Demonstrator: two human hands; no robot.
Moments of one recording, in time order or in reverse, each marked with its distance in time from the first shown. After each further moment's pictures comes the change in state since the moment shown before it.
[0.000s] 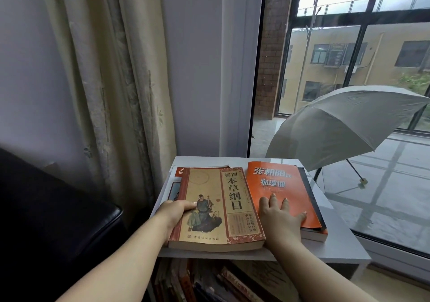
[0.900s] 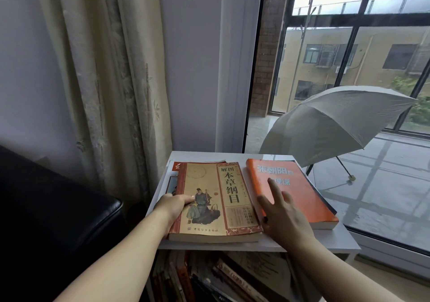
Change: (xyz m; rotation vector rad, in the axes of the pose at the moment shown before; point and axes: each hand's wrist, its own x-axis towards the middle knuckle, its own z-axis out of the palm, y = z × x) left_hand -0.001 -0.002 0.001 0.027 0.034 0.053; right_hand -0.002 0.030 0.017 -0.051 0.301 -0.257
